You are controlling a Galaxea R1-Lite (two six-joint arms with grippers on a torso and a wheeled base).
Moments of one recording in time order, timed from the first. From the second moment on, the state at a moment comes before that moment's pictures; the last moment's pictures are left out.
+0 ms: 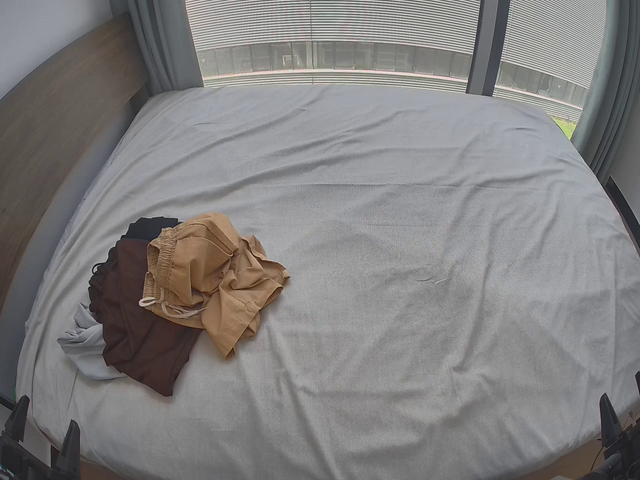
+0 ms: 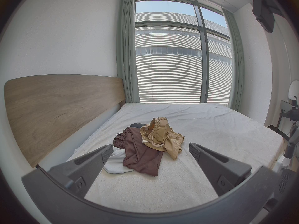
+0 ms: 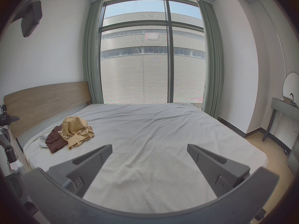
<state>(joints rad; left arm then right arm) 0.01 0.02 -0.02 0.01 0.02 0.00 0.01 0.02 -0.02 0.00 -0.03 0.01</state>
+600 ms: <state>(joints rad) 0.01 0.02 -0.02 0.00 0.02 -0.01 0.01 0.02 -0.02 0.00 -0.03 0.01</state>
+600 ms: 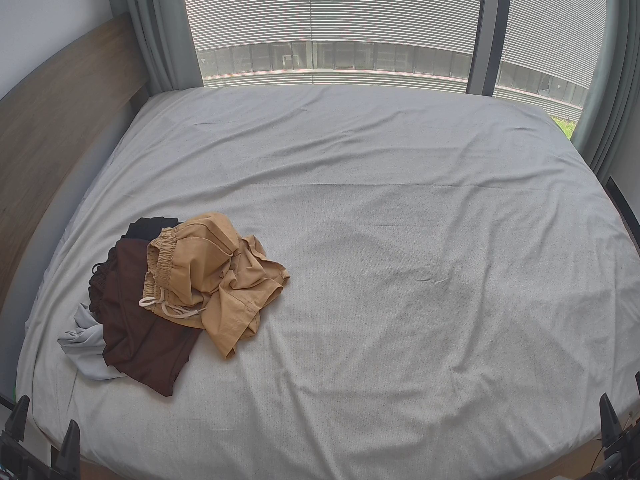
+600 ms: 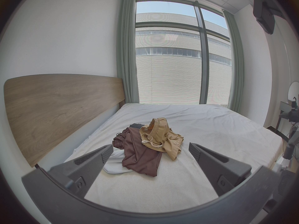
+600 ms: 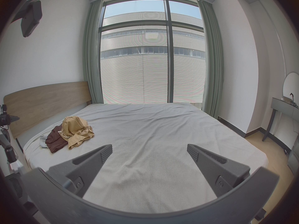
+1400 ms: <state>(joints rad) -0.13 0.28 -0.12 -0.15 -0.02 -0.17 0.01 0.02 -0.02 0.00 -0.03 0.01</state>
